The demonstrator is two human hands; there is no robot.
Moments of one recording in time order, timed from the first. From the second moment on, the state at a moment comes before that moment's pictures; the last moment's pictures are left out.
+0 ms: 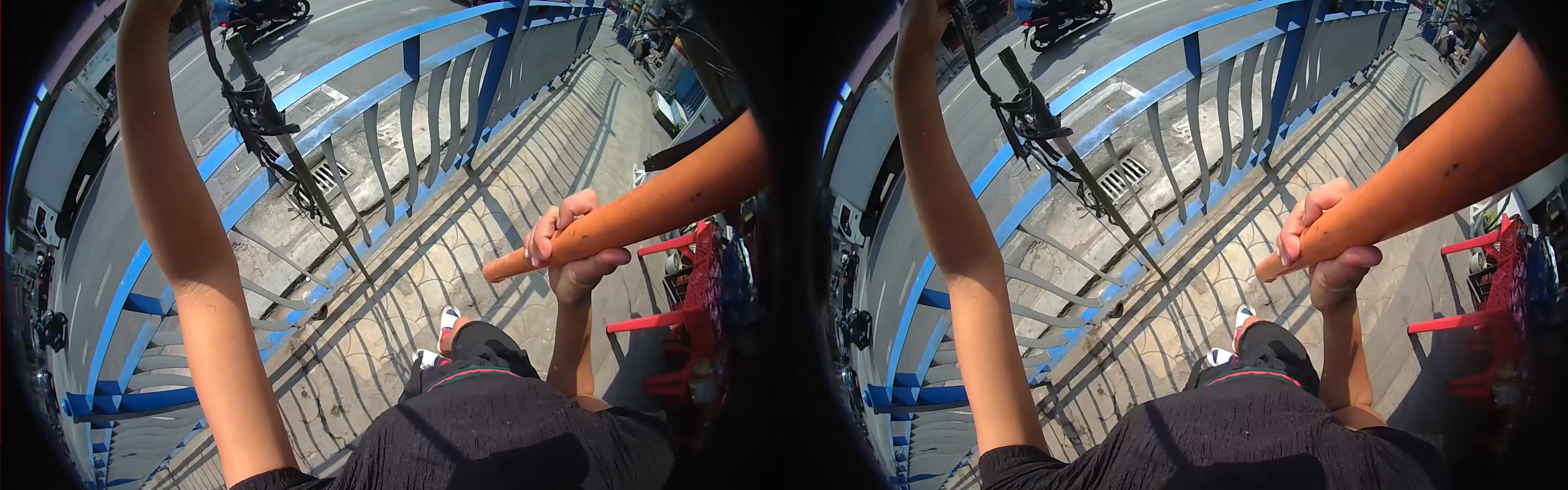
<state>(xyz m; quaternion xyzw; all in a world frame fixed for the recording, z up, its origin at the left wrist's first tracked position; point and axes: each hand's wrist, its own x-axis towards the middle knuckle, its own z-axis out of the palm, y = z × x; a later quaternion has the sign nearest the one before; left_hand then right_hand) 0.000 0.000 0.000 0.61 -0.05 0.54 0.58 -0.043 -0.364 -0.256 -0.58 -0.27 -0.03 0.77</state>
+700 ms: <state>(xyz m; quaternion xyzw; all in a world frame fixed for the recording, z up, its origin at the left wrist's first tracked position) 0.045 0.011 -0.002 0.40 -0.47 0.28 0.73 -0.105 -0.291 -0.292 -0.54 -0.18 -0.19 0.80</state>
